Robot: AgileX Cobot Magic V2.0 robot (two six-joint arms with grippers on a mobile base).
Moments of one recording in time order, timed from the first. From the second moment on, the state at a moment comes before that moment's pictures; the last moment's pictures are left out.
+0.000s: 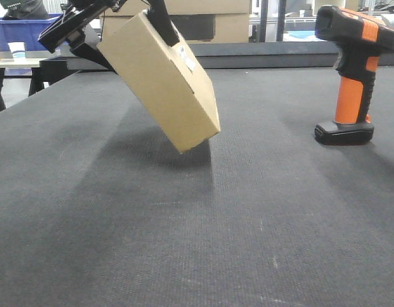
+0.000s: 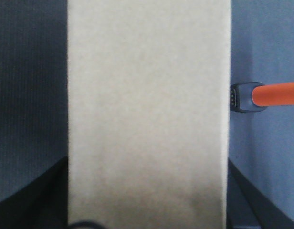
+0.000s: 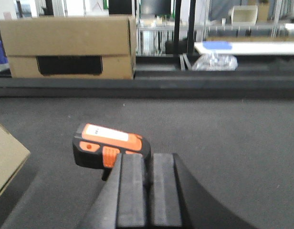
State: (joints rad) left arm -0.37 1.75 -1.51 -0.41 0.81 -0.29; right arm -0.06 0.72 -0.43 0.12 -0.17 -0.03
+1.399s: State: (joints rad) left arm -0.37 1.75 -1.50 -0.30 0.61 -0.29; right arm 0.09 1.70 -0.45 0.15 -1.15 0.18
